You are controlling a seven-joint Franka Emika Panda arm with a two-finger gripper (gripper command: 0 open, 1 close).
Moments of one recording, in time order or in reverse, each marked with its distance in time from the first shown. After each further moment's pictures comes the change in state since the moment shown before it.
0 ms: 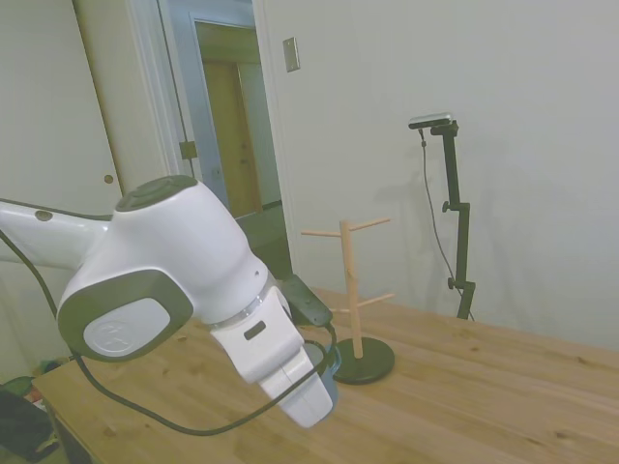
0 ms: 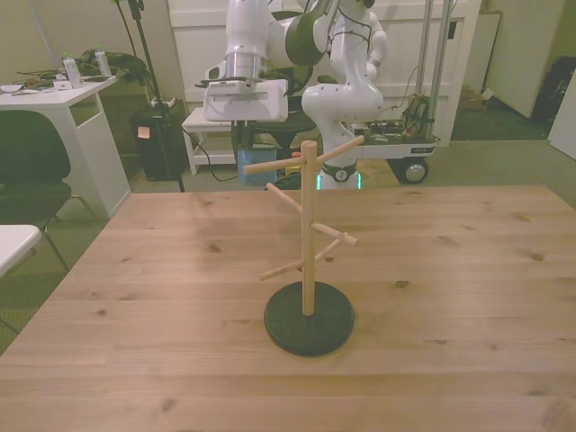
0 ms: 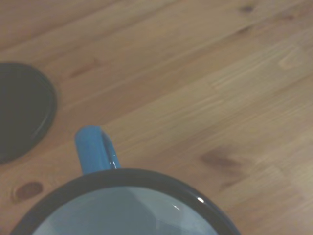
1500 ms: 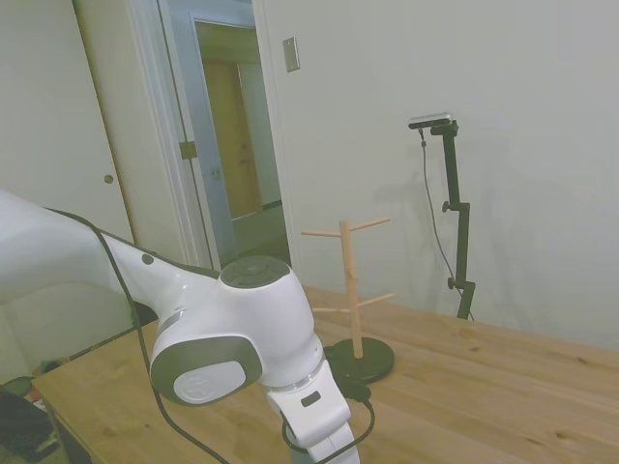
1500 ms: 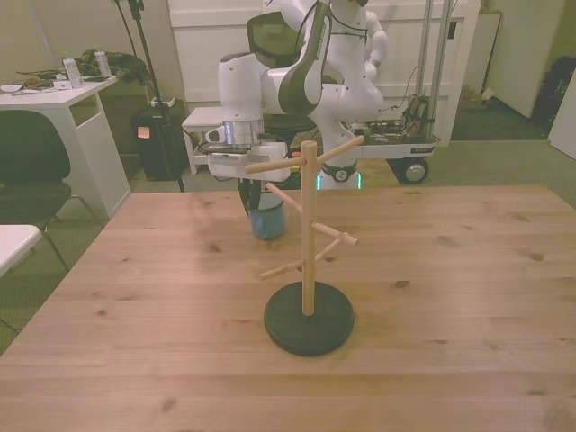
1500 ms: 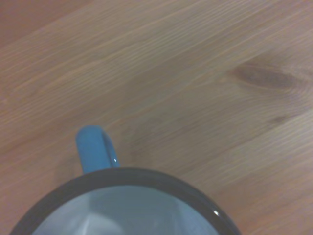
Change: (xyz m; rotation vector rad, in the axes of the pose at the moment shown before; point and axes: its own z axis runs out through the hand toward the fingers) arm 0.000 0.005 0.111 -0.154 -0.109 -0.012
